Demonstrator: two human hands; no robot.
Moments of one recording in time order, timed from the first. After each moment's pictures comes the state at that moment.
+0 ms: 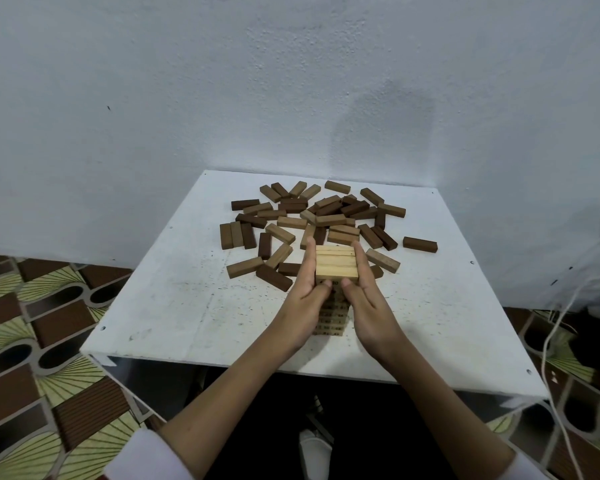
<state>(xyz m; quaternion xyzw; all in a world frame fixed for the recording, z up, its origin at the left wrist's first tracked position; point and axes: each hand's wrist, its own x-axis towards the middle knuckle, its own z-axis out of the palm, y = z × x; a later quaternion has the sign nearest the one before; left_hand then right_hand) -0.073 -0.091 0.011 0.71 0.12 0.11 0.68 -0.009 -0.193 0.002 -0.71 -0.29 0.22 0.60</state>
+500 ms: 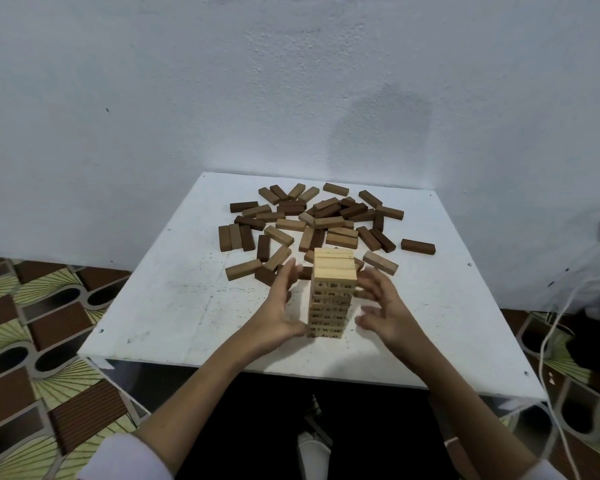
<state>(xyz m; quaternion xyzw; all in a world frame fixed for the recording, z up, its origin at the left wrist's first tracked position) -0.087 -0.051 -0.020 0.78 0.11 0.04 0.61 0.020 -0.226 -0.015 -0.76 -0.30 0.23 0.52</state>
